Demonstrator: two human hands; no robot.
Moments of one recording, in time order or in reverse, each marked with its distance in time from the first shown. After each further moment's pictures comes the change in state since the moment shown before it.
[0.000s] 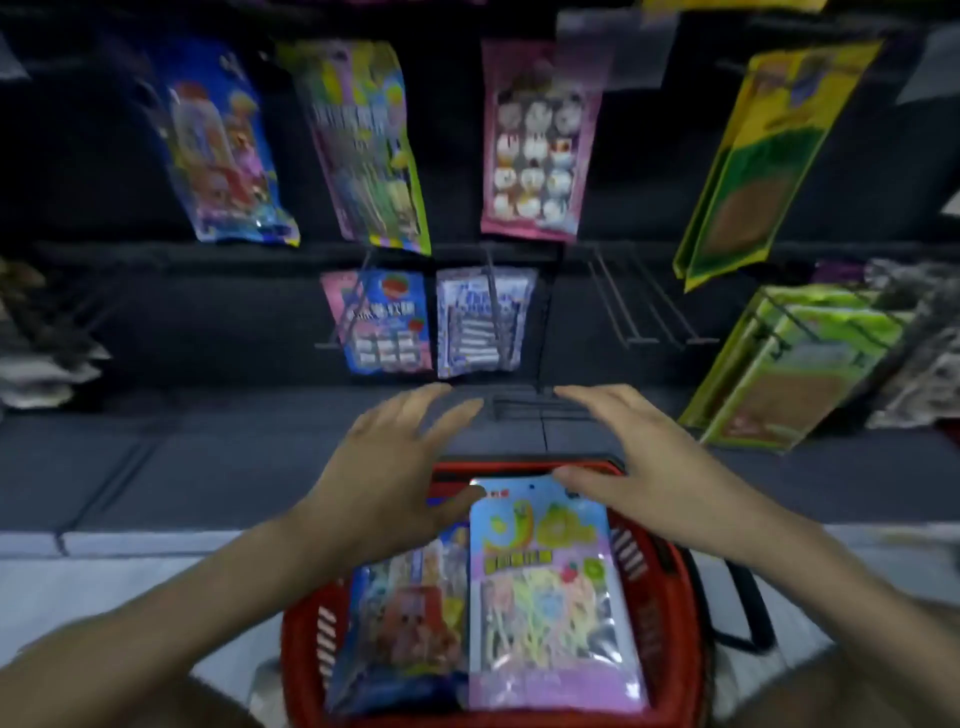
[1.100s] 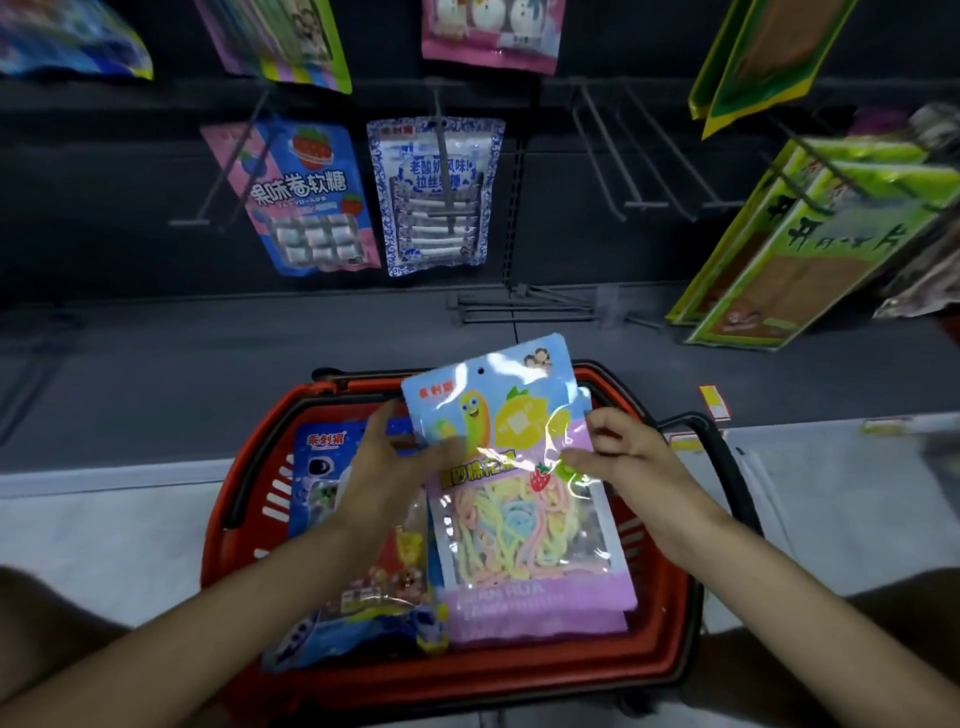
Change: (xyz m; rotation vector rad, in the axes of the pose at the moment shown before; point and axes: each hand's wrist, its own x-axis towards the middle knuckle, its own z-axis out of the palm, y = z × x) left_hand 0.011 0.027 0.177 -1.414 -0.011 -0.872; right_hand -0.007 0.113 0.133 0.911 0.046 0.578
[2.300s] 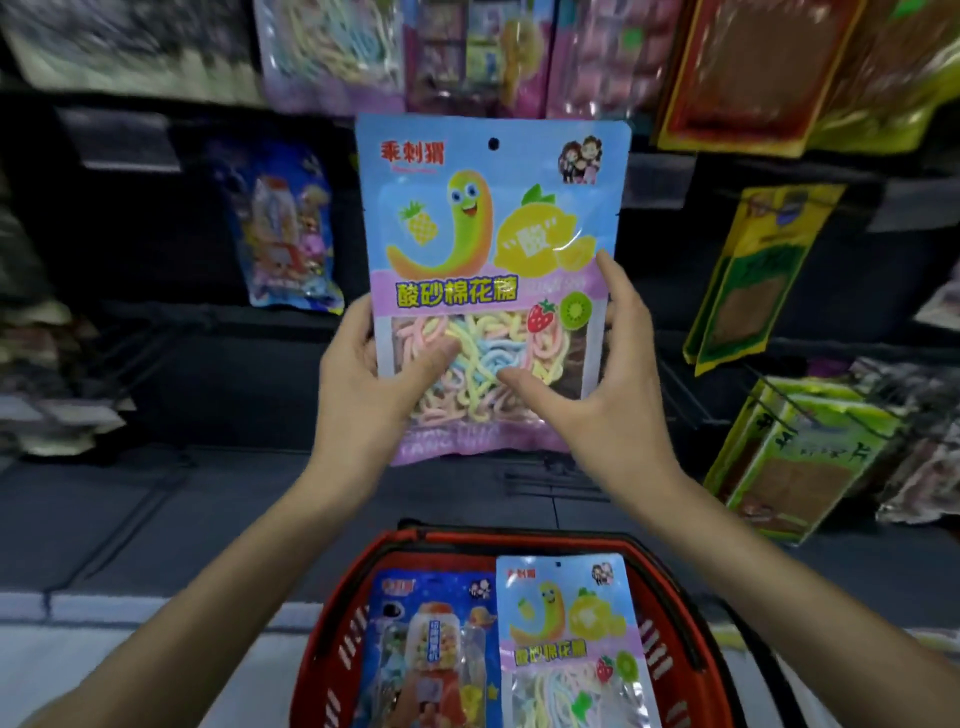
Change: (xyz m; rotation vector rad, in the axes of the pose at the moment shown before) left_hand -0.097 0.229 -0.086 -0.170 0.136 0.985; right_hand -0.071 -0.233 0.080 -0.246 0.349 -1.146
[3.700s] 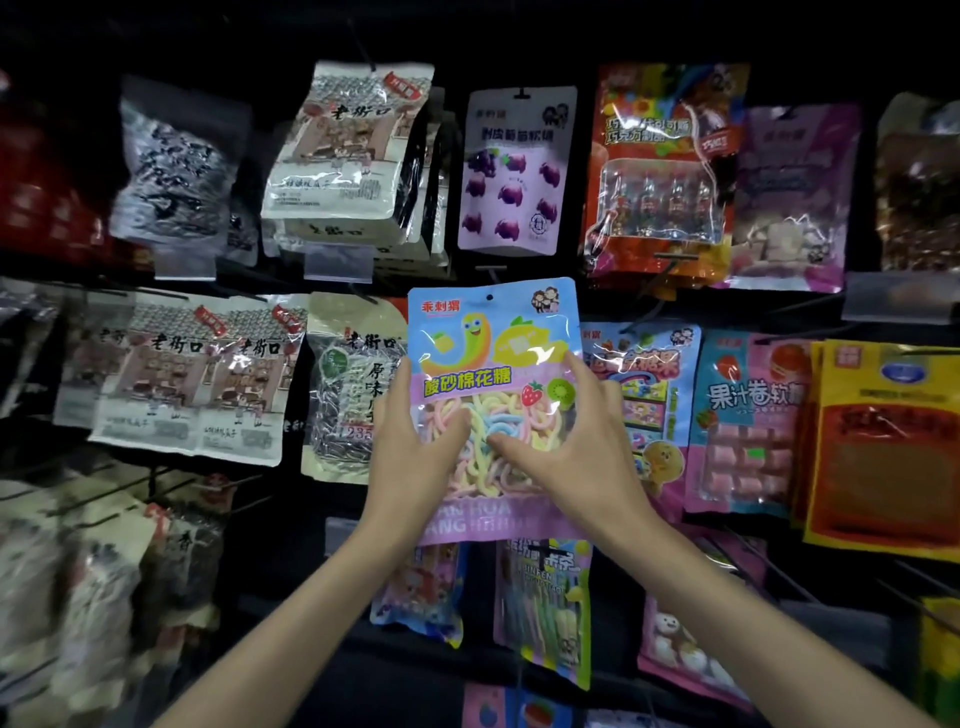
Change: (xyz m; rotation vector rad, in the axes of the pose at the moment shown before) left_hand 0.228 0.159 -0.104 0.292 0.254 0.297; right_hand 0.263 -0.179 0.104 -0.097 0.034 -0.222
